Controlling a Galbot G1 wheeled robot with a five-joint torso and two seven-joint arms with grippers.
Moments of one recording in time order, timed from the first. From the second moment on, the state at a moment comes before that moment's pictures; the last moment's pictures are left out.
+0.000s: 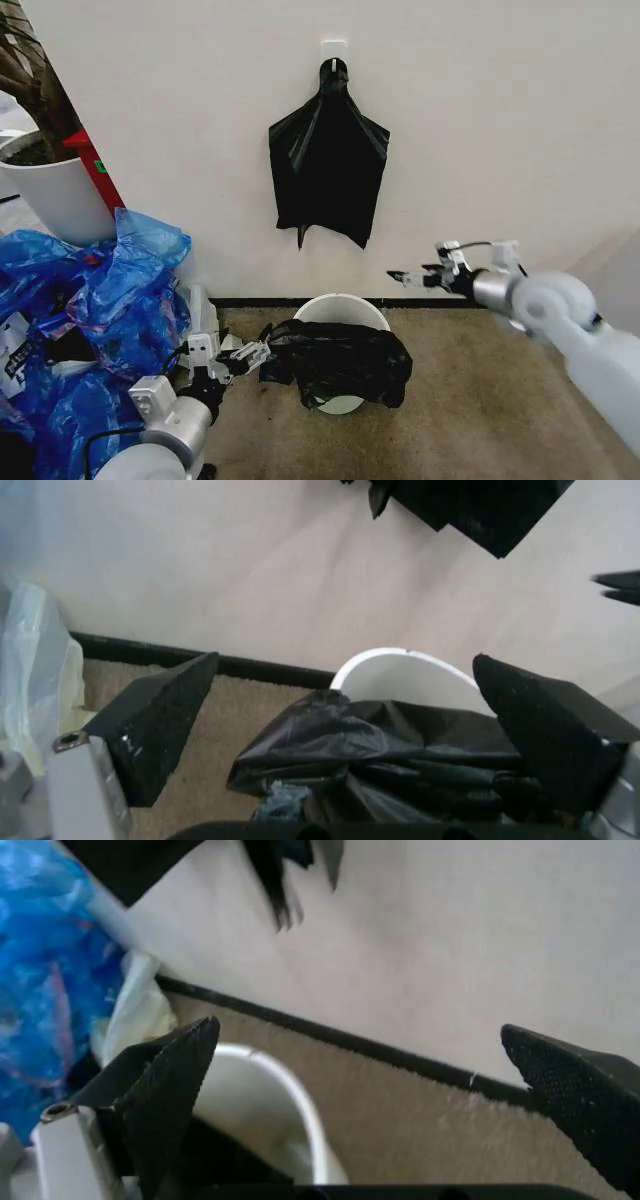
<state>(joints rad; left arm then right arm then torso) 1.66 -1.13 -0.46 -2.41 -0.75 0.35 -0.27 -0.67 0.74 0.11 1.77 1.14 -0.74 -0.03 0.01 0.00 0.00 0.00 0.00</state>
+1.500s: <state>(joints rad) 1.69 -1.19 -0.50 -2.48 -0.75 0.37 -0.24 -0.11 0.97 -0.79 1.36 1.42 -0.74 0.20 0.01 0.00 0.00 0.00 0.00</state>
